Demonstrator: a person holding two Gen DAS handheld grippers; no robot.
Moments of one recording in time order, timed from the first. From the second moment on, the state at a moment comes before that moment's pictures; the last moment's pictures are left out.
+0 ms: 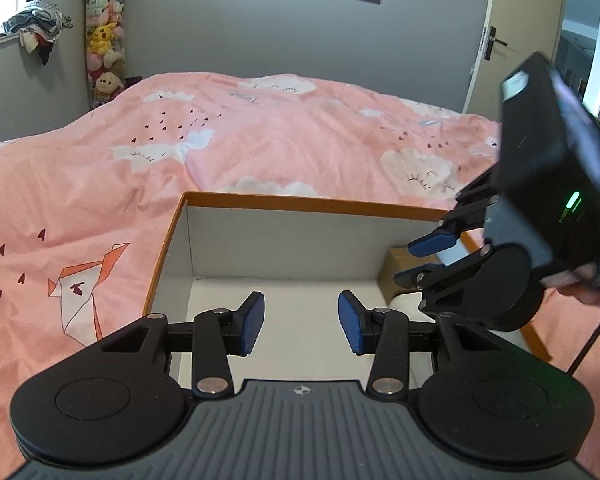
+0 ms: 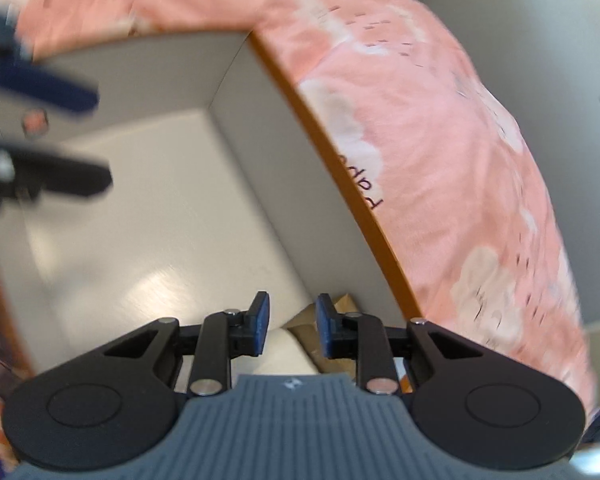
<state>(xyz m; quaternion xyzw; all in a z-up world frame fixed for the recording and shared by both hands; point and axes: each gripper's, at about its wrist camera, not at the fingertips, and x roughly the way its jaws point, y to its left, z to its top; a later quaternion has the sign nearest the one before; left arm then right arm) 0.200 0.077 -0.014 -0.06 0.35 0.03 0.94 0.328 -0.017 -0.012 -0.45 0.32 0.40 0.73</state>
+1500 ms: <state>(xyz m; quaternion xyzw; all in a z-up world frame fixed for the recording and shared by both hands) 0.069 0.001 -0.050 -0.05 0.48 -0.12 0.87 0.152 -0.208 -0.073 0.05 0.53 0.31 0.79</state>
